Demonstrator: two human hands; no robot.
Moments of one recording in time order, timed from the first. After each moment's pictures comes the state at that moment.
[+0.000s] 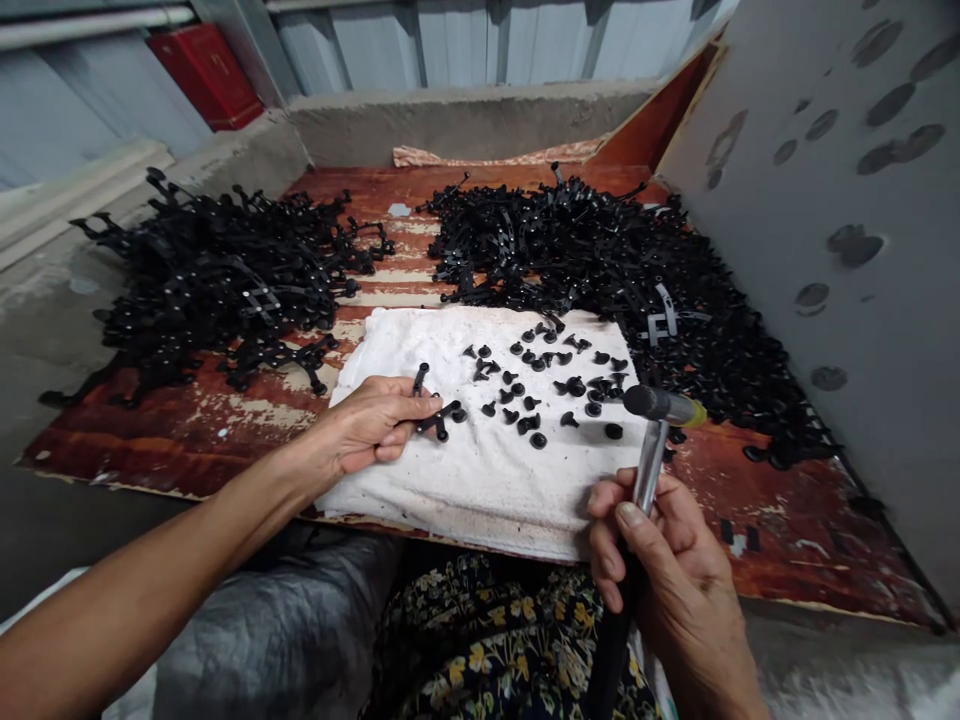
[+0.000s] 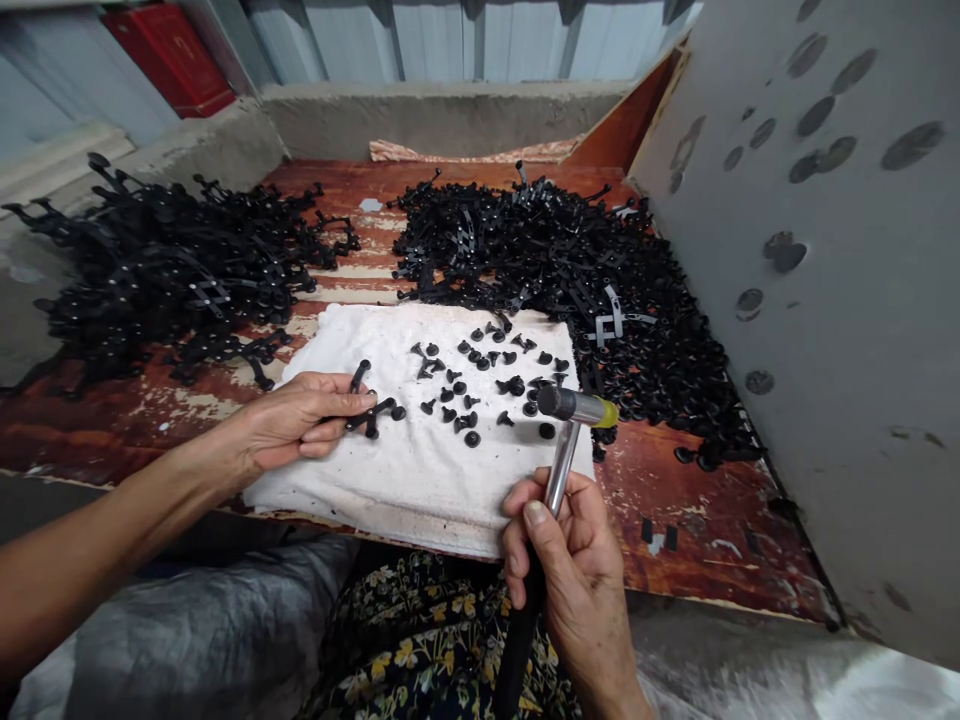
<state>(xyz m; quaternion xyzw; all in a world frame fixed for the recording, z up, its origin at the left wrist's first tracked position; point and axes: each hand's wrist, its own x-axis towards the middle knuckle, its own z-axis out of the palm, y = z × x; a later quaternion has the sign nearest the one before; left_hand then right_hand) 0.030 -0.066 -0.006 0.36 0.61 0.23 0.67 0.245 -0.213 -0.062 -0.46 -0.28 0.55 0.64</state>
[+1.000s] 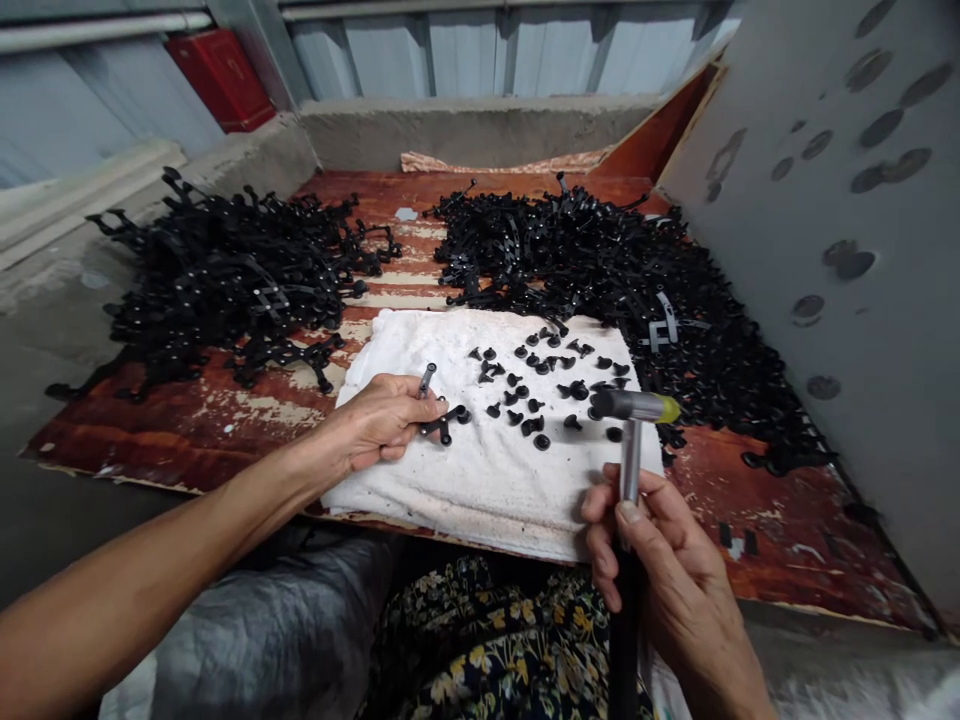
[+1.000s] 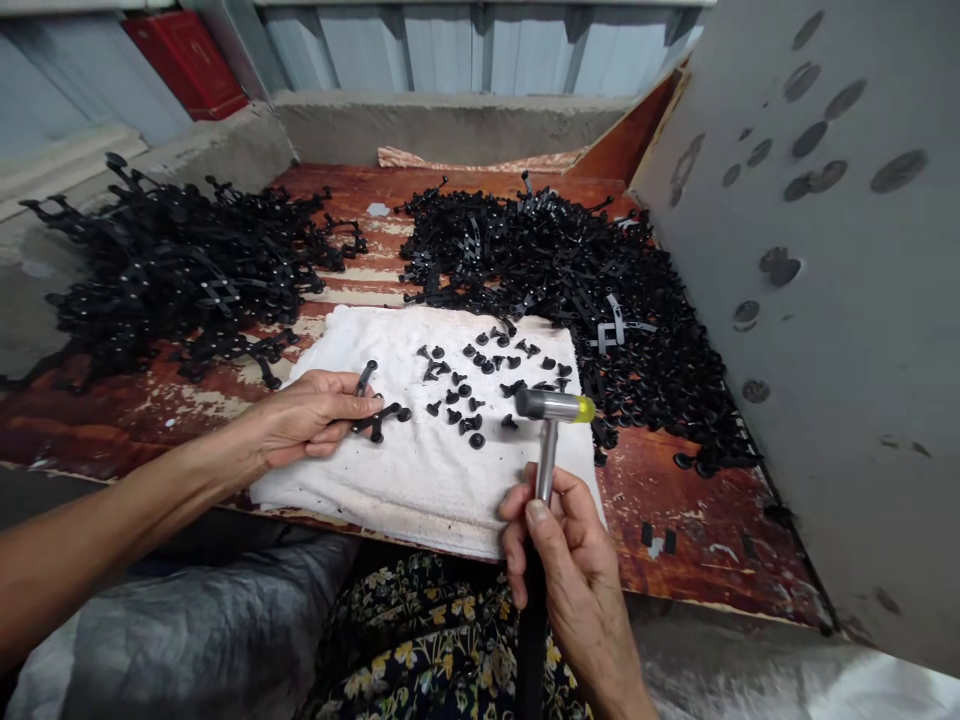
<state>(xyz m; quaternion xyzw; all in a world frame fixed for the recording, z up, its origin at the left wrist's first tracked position) 0.032 -0.066 -0.004 0.41 0.63 0.20 0.62 0.247 -0.212 -0.058 -0.50 -0.34 0.54 0.59</state>
